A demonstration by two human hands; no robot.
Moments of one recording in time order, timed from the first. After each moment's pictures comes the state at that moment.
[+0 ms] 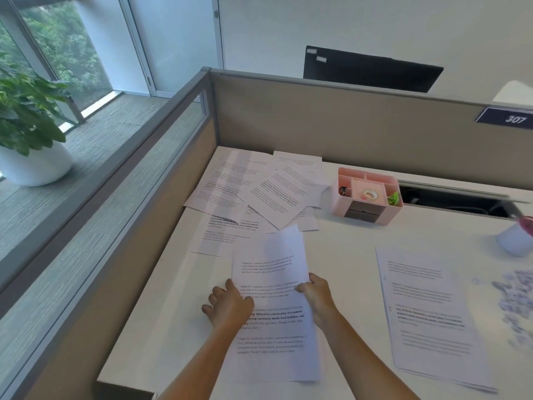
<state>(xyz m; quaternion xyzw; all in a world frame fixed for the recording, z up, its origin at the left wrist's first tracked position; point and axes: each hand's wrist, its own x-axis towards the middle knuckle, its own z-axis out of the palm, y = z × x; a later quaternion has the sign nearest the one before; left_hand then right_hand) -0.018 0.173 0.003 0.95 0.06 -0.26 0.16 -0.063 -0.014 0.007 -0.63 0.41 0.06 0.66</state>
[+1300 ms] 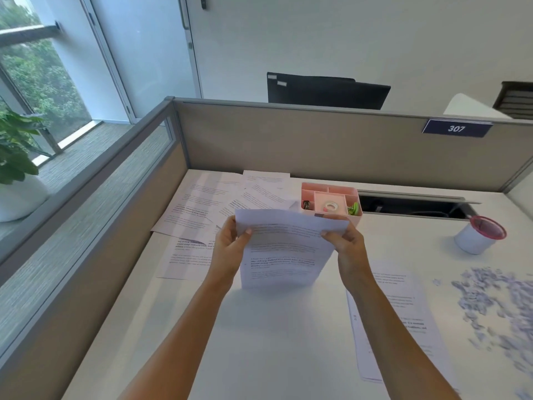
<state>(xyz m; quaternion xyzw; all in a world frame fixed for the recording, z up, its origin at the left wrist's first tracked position) 0.017 0.075 0.139 0.65 -0.13 -0.11 0.74 -0.069 -0.139 0.135 -0.62 0.17 -0.22 0.73</state>
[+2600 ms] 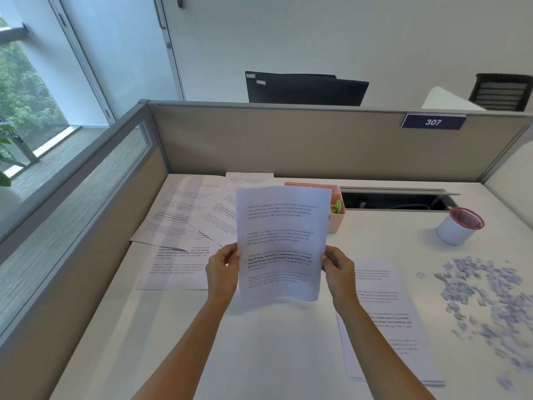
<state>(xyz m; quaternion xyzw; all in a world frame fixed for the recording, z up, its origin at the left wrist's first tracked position) 0.022 0.046 0.065 0.78 -0.03 -0.06 0.62 -0.091 -0.164 0.062 -0.66 0.32 -0.23 0.65</state>
